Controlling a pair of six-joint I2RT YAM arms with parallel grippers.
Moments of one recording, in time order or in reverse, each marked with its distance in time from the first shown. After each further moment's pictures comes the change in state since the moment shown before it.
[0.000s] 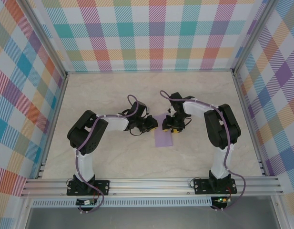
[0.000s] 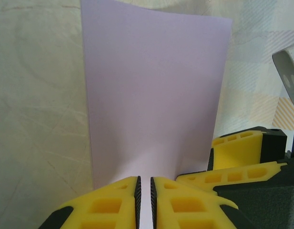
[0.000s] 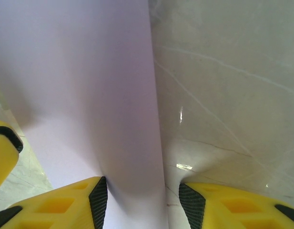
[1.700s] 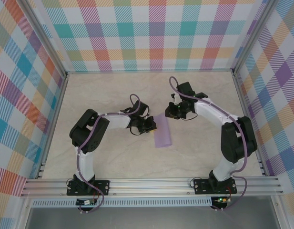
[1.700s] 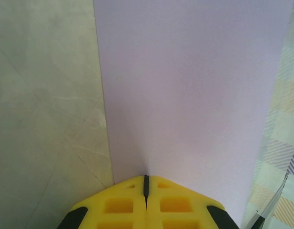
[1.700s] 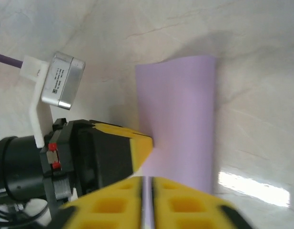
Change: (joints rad) left arm 0.000 0.042 0.073 -0.188 -0.018 0.098; right arm -0.025 -0.246 -0.026 0.167 -0.099 0.068
